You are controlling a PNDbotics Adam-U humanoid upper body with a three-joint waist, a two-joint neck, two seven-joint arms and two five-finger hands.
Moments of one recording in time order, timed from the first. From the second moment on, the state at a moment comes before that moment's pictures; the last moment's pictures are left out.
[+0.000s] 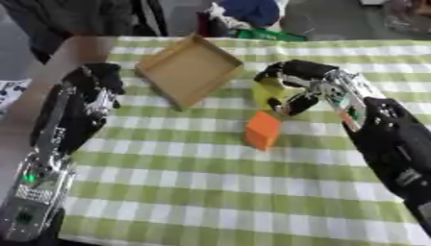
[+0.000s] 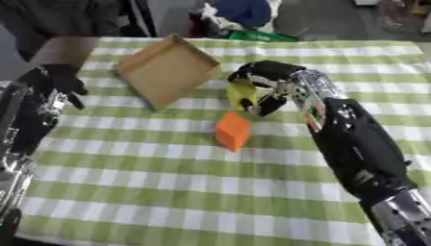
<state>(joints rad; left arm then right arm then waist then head) -0.39 0.21 -0.08 -1.73 -0.12 -0.09 -0.04 -0.99 -0.31 0.20 -0.84 1.00 -0.47 0.32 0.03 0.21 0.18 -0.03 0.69</state>
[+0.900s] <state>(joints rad) -0.45 0.15 -0.13 -1.75 -0.12 -0.11 -0.10 -1.05 -0.32 0.19 -0.91 0.94 -0.43 0.19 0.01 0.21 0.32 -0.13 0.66</state>
